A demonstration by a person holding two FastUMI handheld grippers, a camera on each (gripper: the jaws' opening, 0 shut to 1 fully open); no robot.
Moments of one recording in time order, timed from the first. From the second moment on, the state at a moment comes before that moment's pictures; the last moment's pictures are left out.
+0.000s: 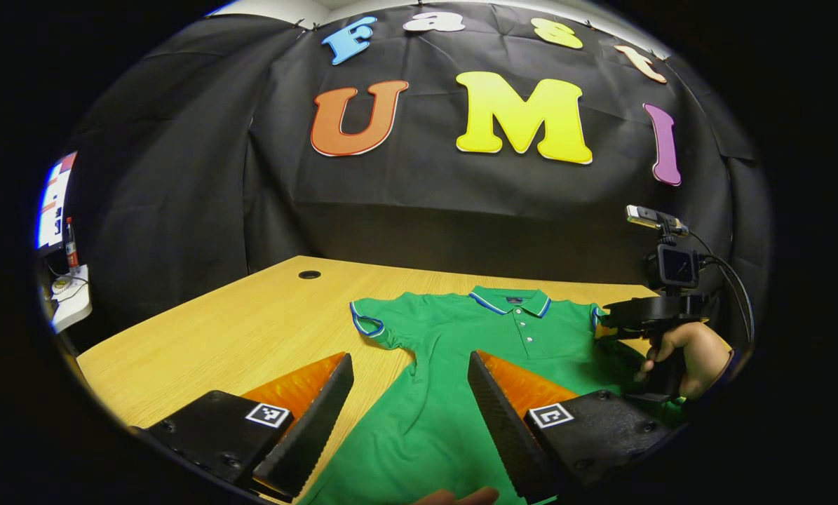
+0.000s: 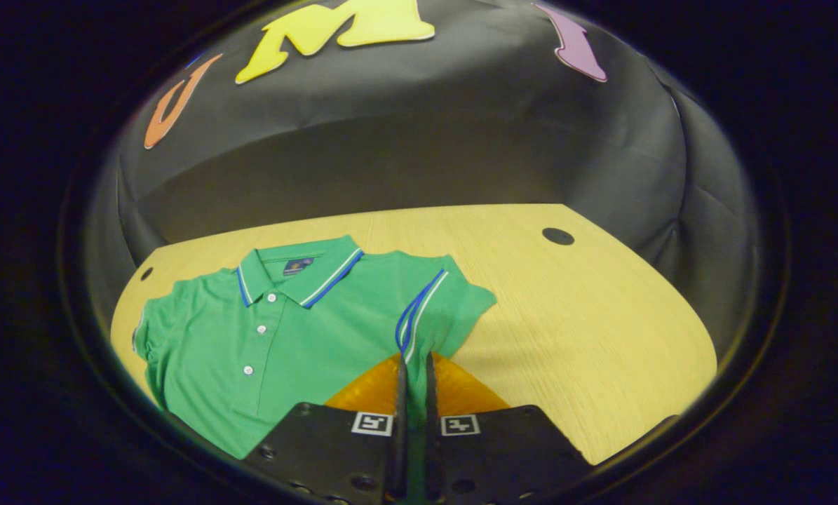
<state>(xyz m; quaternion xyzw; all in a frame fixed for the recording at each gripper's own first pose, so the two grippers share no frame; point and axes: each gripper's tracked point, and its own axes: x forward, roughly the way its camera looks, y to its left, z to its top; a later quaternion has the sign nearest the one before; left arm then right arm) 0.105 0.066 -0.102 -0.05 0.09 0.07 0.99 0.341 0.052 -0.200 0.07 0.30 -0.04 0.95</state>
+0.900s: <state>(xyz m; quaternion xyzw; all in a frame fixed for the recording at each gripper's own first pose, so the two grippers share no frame) 0.114 0.096 -0.101 -0.03 0.10 0.10 0.99 0.340 0.062 -0.167 -0.10 0.21 0.10 0.97</state>
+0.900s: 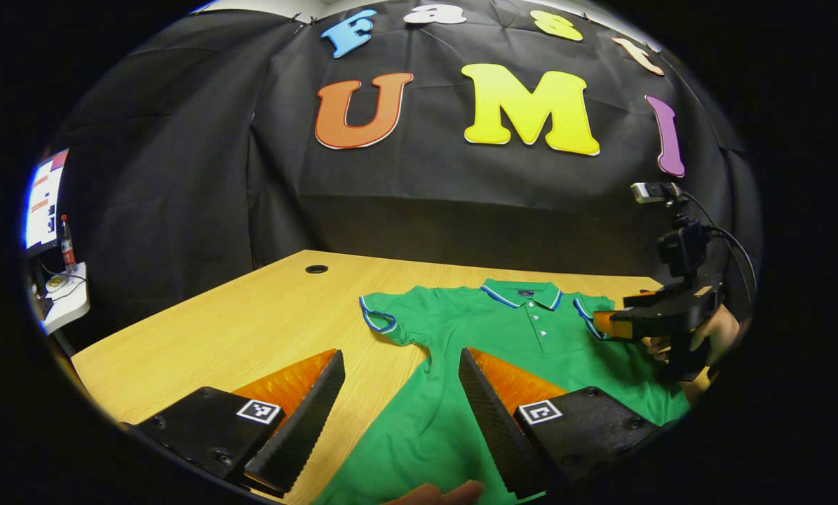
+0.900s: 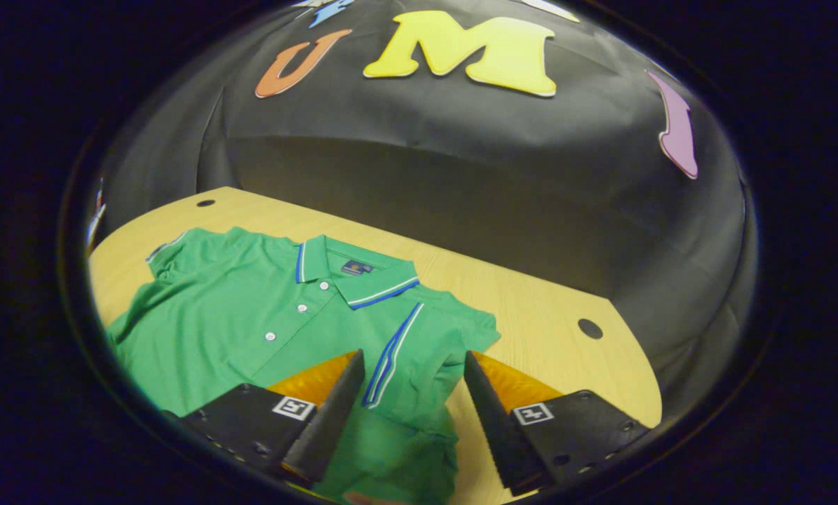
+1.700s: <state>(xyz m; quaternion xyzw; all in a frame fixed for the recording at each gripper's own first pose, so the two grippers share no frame) 0.265 0.173 -0.136 -0.11 0.21 0.09 0.97 0.189 0.020 -0.093 -0.05 0.10 0.11 0.99</state>
